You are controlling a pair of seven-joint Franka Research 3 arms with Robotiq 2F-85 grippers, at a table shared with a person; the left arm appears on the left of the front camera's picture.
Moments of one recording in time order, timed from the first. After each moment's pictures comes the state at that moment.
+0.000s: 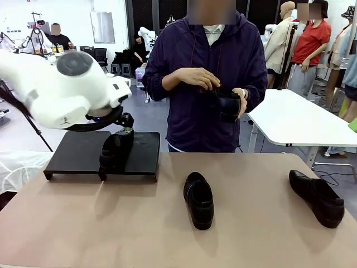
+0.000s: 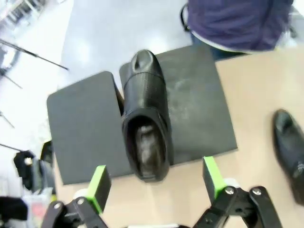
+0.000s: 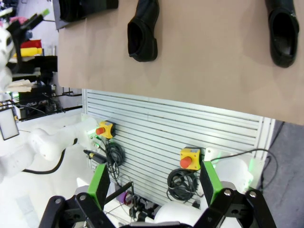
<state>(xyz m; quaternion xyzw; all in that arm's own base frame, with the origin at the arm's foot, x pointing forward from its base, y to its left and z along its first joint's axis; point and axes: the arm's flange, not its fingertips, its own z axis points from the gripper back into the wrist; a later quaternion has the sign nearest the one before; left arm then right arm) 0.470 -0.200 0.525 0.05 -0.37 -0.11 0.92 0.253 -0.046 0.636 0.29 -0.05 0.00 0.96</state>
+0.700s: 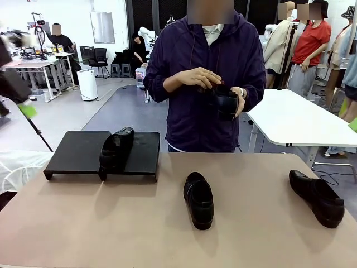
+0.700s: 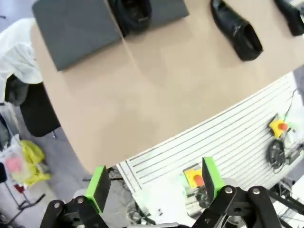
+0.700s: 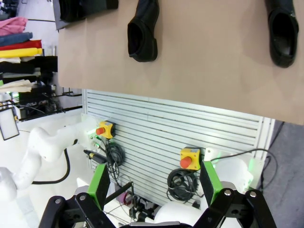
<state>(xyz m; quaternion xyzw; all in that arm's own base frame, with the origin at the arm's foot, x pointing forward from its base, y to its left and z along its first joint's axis) 0.309 -0.013 0.682 -0.09 -0.15 -0.17 0.97 0.253 -0.046 0.636 0.29 -0.06 0.00 0.96</state>
